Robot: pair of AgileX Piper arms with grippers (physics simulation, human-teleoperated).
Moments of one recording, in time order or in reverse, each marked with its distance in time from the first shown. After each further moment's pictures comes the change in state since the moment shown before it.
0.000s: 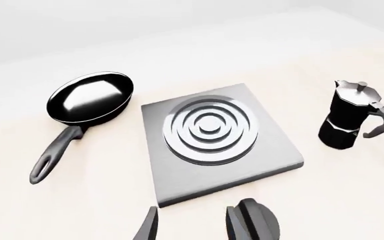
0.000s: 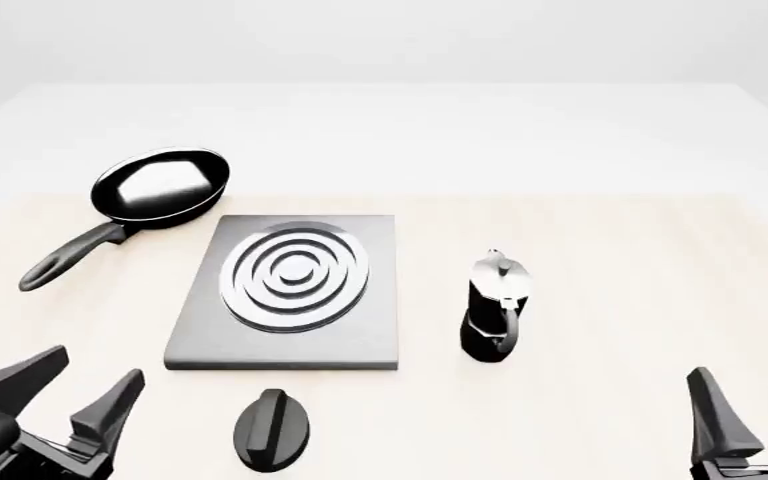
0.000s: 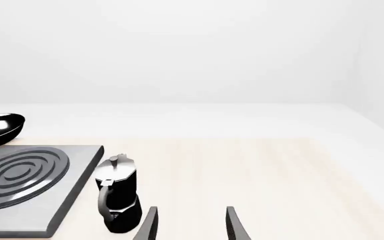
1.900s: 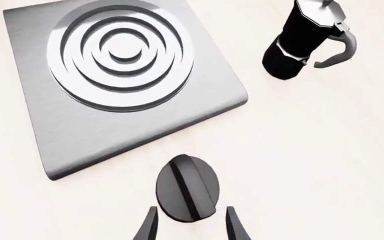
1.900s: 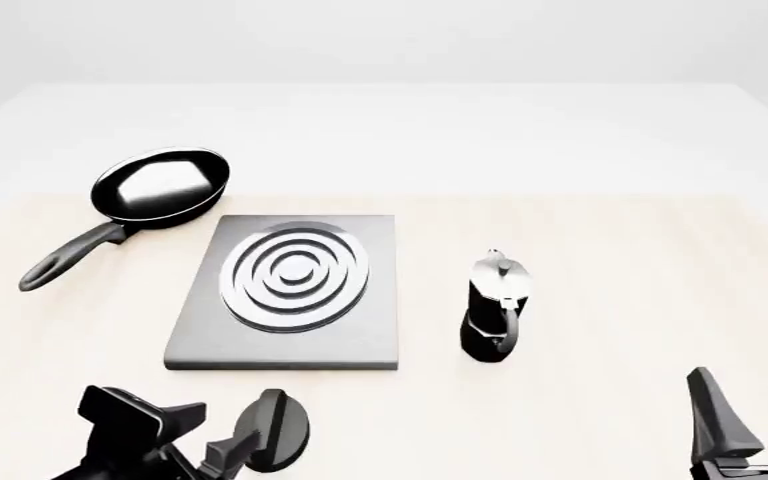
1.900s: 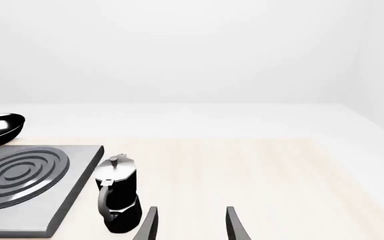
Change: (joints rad) left arm -0.329 0.629 0.114 -0.394 -0.264; right arm 0.000 0.000 0.000 0.000 0.000
